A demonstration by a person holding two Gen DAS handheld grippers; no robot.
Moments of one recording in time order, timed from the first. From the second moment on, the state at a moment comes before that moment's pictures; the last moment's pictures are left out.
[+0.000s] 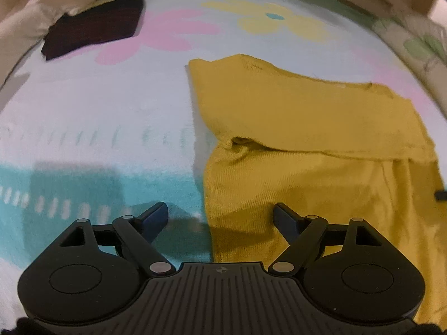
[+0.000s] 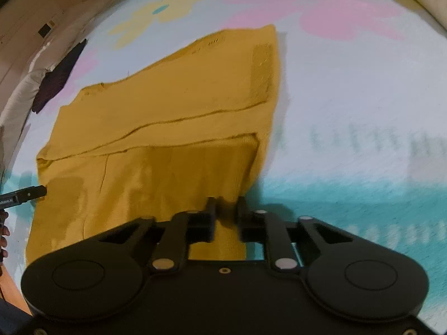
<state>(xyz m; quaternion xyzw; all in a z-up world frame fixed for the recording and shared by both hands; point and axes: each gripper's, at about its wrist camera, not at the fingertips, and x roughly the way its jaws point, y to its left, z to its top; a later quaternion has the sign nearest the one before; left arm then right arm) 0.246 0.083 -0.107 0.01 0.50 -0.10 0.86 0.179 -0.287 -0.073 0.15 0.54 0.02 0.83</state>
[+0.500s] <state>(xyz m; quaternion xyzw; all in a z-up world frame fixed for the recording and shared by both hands) 0.226 0.084 -0.105 0.02 0.50 -0.10 0.86 0.166 -0.275 -0.054 0.07 0.54 -0.01 0.84</state>
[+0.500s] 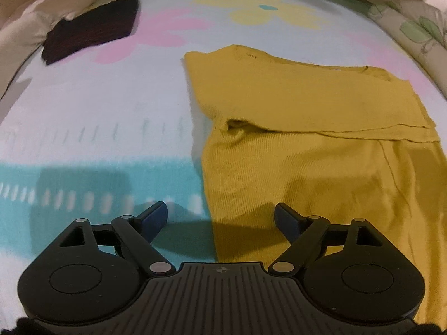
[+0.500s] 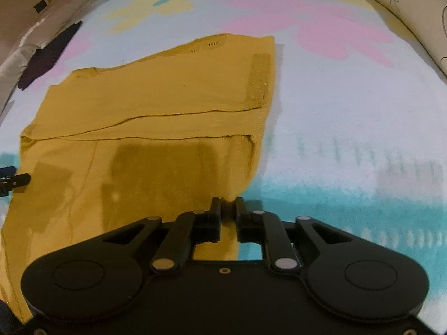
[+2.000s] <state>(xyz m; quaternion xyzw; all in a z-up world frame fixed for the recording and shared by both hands) 0.064 0.113 -0.089 0.02 0.50 -0.14 0.85 0.019 -0.266 -0.044 0.16 0.60 0.10 0.78</state>
